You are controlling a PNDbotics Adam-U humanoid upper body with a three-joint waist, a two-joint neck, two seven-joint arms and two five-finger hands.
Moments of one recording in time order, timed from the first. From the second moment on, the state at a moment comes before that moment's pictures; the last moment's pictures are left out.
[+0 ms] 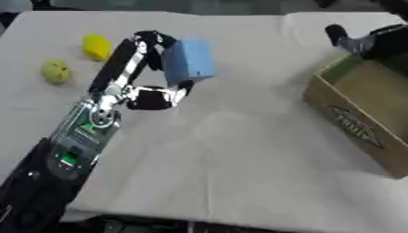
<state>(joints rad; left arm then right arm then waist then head) -0.50 0.36 -0.33 -1.77 -0.48 0.21 0.04 -0.82 -0.62 0.27 -1.59 0.19 -0.16 0.53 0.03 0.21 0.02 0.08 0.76</state>
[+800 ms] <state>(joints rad) -0.54 0.25 -0.34 -1.71 -0.52 0.17 0.02 -0.86 -0.53 0.31 -1.49 0.27 -0.21 0.56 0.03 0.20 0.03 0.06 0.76</state>
